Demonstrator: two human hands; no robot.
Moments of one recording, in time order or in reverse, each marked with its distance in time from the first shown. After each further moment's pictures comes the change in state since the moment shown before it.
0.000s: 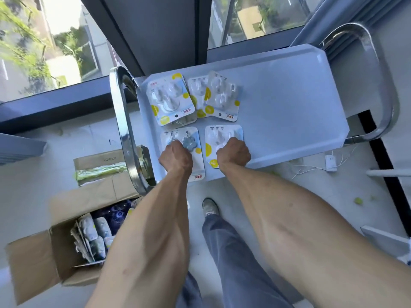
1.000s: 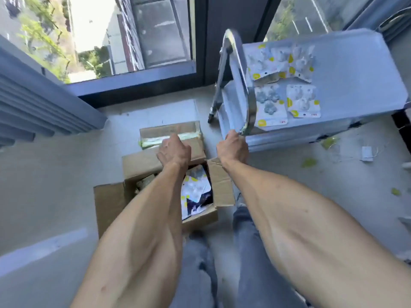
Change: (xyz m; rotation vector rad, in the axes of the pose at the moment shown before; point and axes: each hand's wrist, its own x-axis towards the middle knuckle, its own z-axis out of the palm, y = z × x) left_hand -0.097 -0.370 -0.069 -0.240 0.172 -0.041; right_hand -0.333 -0.130 0.135 0.238 0.149 -0.192
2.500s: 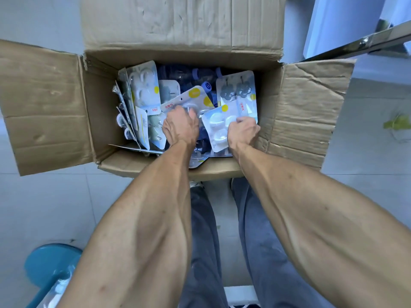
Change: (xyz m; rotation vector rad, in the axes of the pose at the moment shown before) left_hand 0.082 -0.279 0.388 -0.071 -0.148 -0.367; right_hand -0.013 0.177 0.461 -0.035 -0.241 0.283
